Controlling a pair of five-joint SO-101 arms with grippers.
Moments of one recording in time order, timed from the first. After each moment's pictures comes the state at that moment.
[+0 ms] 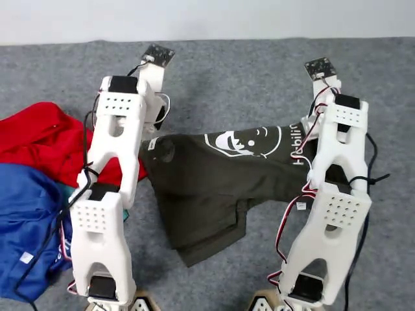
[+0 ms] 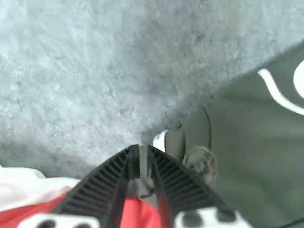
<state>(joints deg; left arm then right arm) 2.1 39.6 -37.1 86.5 -7.8 12.3 45.3 -31.9 62.3 30.0</state>
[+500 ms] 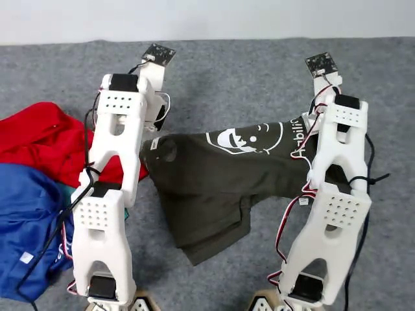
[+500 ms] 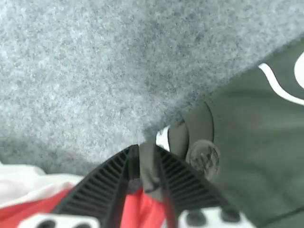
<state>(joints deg) 2.1 41.9 -42.1 91.6 -7.8 12.3 45.3 -31.9 58.3 30.2</state>
